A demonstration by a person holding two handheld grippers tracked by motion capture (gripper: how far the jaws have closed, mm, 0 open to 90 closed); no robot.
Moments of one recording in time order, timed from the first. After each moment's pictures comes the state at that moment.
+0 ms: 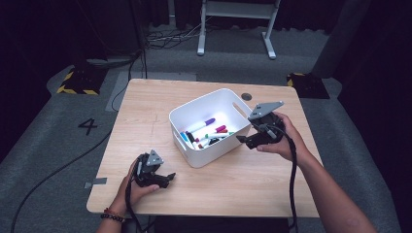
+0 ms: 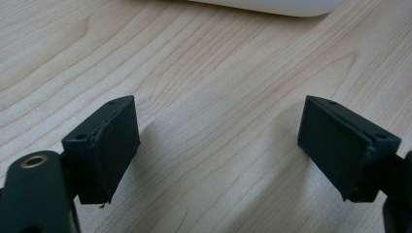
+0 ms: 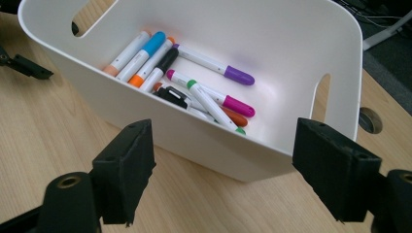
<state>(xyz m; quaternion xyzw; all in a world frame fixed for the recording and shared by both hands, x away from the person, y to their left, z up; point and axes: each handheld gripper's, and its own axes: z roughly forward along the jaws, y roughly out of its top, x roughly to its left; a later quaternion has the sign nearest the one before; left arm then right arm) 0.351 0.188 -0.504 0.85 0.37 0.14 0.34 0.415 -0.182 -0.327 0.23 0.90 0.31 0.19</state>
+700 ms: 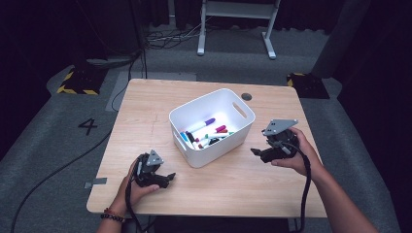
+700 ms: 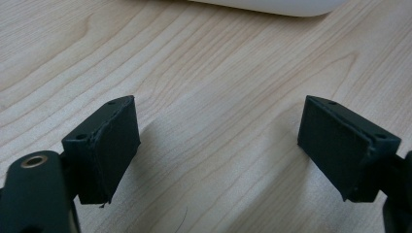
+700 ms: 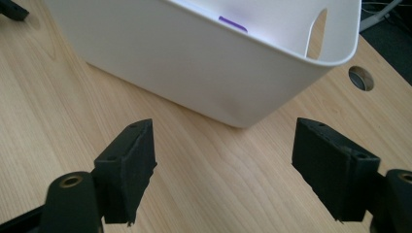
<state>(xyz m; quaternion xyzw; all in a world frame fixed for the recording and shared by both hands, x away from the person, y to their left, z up) 0.351 0.188 -0.504 0.85 0.37 0.14 0.34 0.390 -0.224 -0.359 0.24 0.90 0.29 0.20</state>
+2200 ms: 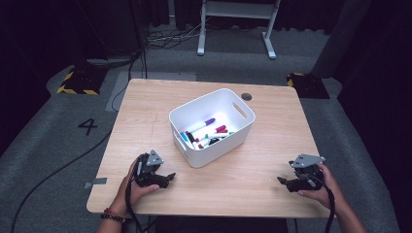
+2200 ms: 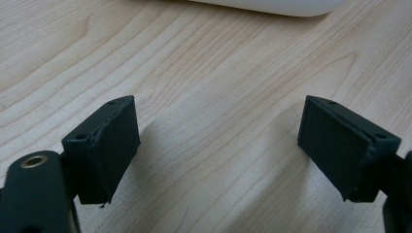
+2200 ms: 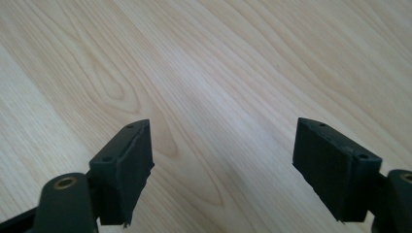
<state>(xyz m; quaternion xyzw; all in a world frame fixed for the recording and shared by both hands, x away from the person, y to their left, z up) 0.351 0.188 -0.504 0.85 0.37 0.14 0.34 0.348 -0.329 -0.463 0.32 0.89 0.27 0.19</state>
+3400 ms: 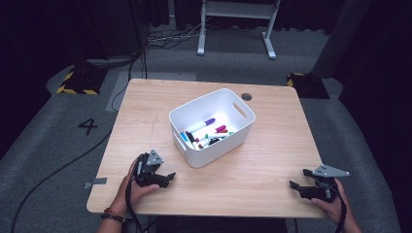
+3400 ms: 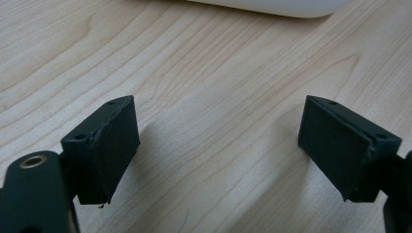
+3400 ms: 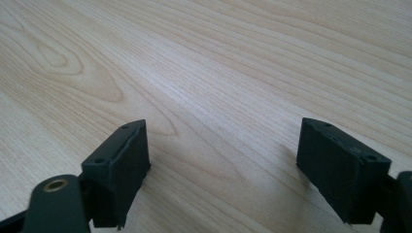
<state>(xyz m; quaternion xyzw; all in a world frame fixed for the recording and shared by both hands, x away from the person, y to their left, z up) 0.352 0.187 -0.504 0.85 0.37 0.13 0.34 0.328 -0.389 -0.504 0.41 0.81 0.36 0.19</state>
